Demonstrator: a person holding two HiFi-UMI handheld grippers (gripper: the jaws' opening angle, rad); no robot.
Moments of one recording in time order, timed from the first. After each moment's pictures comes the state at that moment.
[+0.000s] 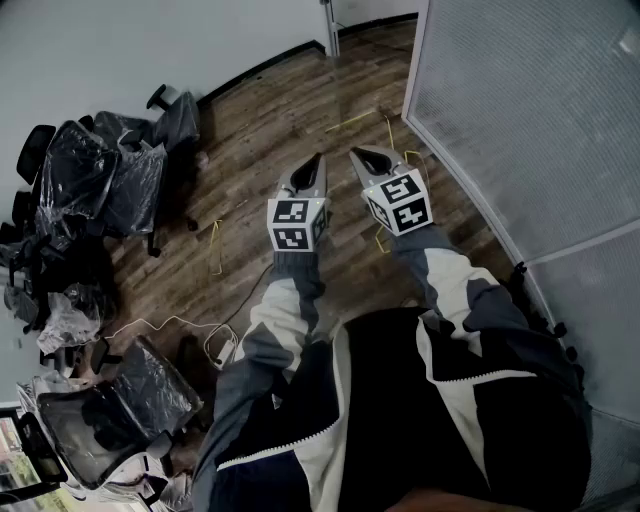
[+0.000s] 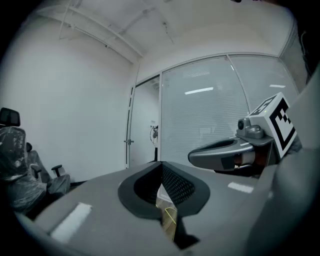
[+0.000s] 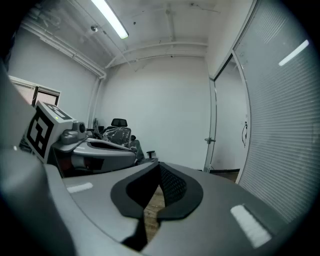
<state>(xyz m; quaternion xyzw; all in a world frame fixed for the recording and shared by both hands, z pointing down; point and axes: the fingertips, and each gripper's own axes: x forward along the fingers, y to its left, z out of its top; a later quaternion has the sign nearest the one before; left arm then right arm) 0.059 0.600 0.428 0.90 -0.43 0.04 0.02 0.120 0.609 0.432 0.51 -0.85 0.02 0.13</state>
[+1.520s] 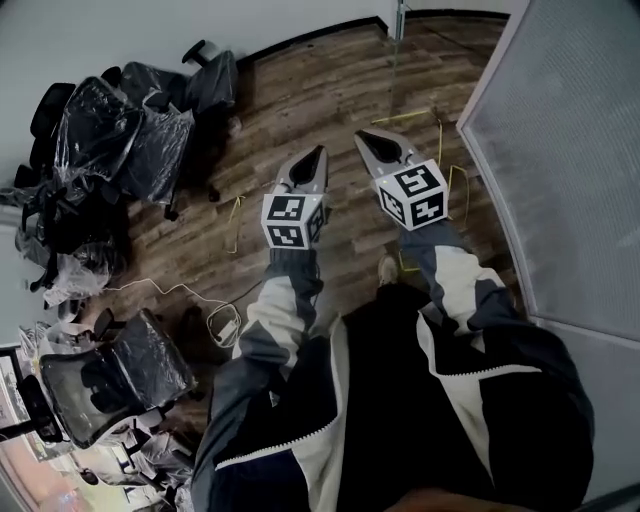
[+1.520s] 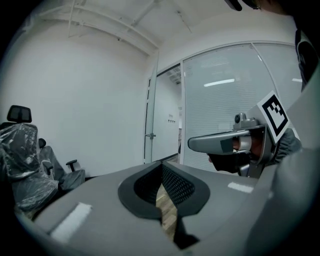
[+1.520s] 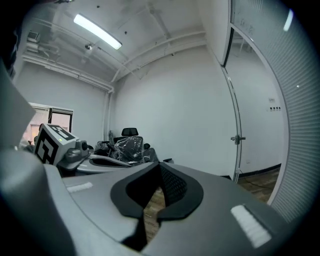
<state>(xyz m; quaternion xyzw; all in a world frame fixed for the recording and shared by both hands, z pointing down) 0.005 0.440 0.452 0.85 -0.51 0.07 0.07 0.071 0.430 0.427 0.39 -0.91 0.05 0.08</state>
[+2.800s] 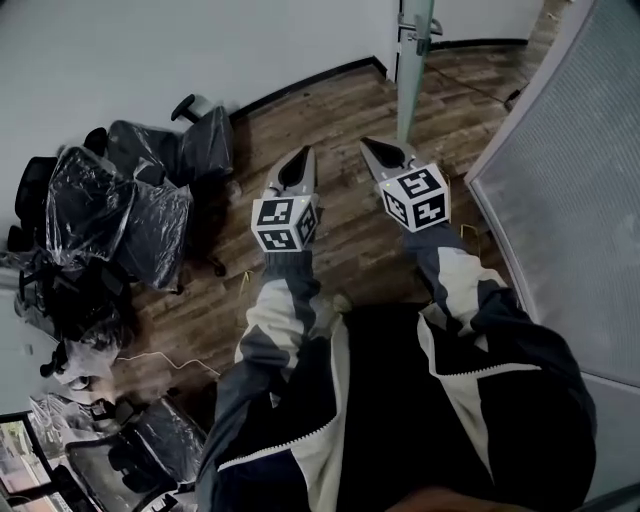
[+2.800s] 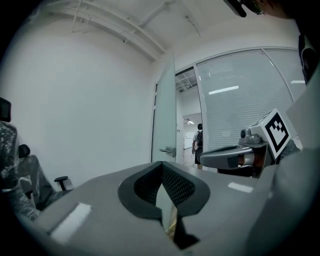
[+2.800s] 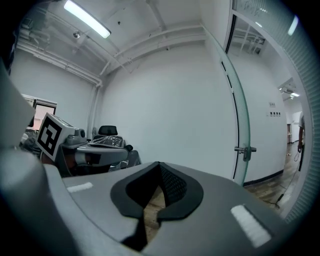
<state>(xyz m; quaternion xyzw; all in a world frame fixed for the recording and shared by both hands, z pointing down) -0.071 0.144 0.407 0.86 -0.50 0.02 0.04 0.026 0.142 0.416 0.44 -0.90 0.04 0.08</state>
